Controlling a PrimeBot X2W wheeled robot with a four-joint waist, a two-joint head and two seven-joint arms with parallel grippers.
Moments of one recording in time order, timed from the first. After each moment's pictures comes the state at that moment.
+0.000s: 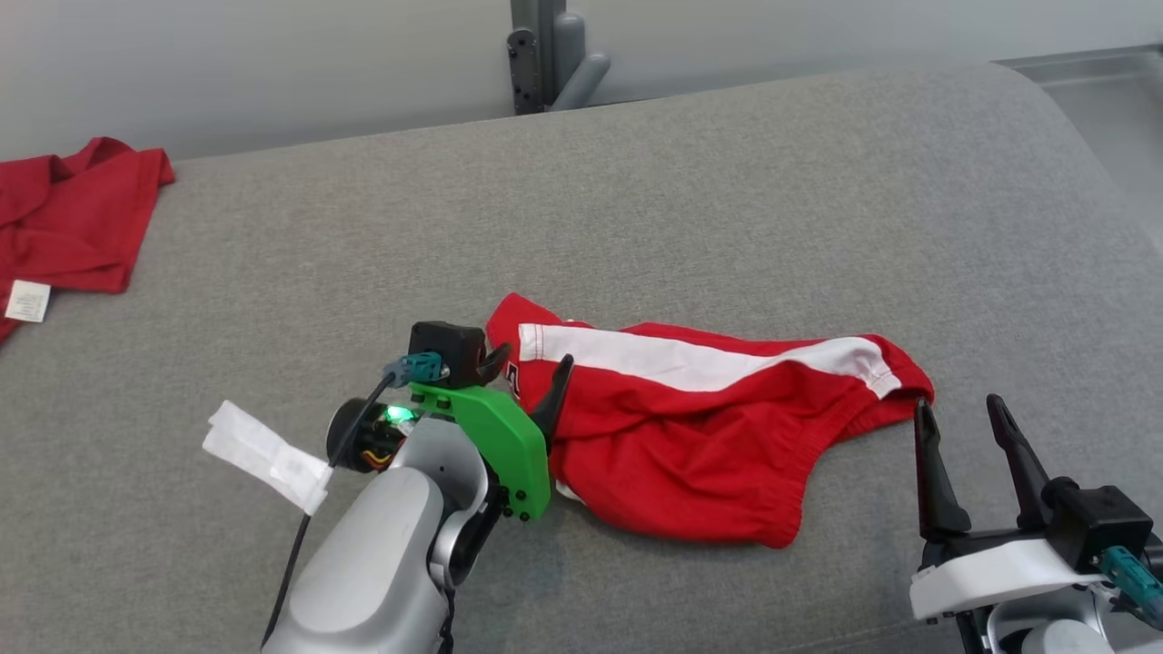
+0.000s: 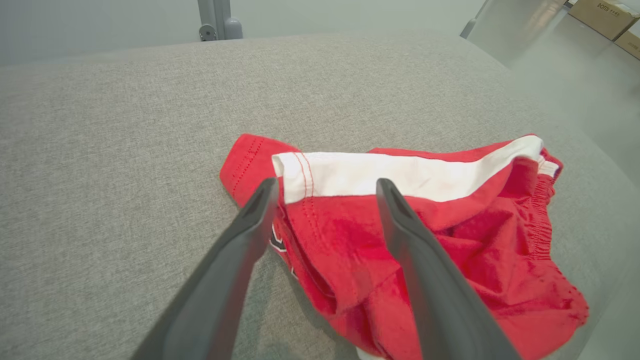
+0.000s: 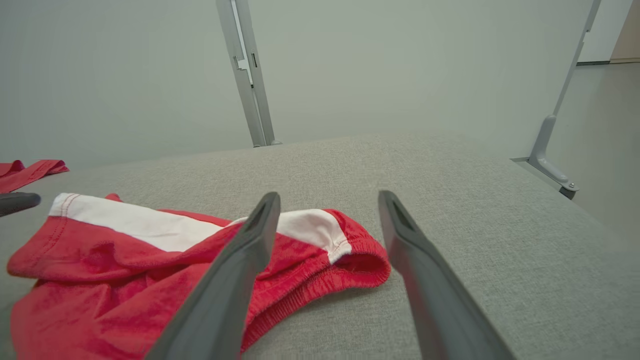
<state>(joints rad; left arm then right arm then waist) -0.48 0.05 -0.52 0.49 -0.50 -0.06 0.16 0.03 -0.05 -0.06 0.08 0.14 0.13 -0.26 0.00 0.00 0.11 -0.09</state>
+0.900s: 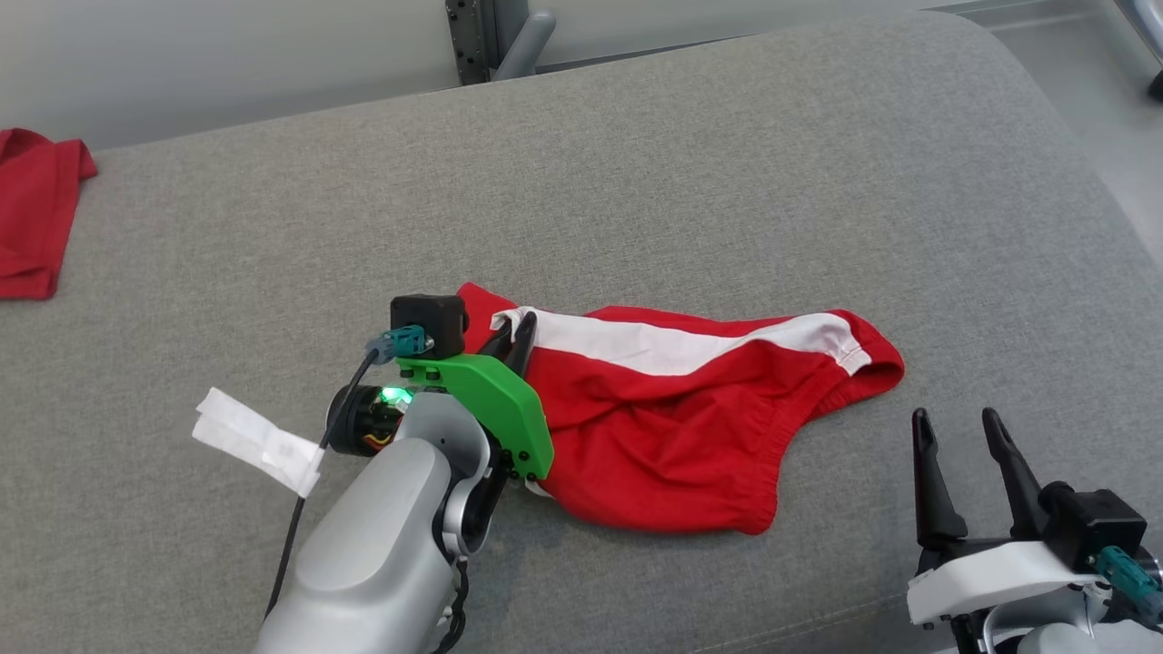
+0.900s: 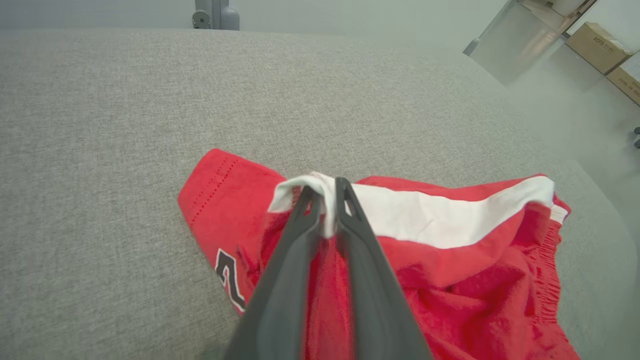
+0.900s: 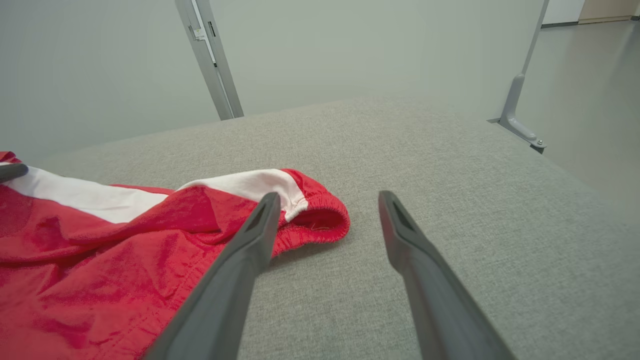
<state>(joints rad) -0.59 0.05 -0.61 0.61 -0.68 0.05 0.05 0.02 -0.05 -0.06 0.13 0.18 0.13 -0.26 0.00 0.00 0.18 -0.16</state>
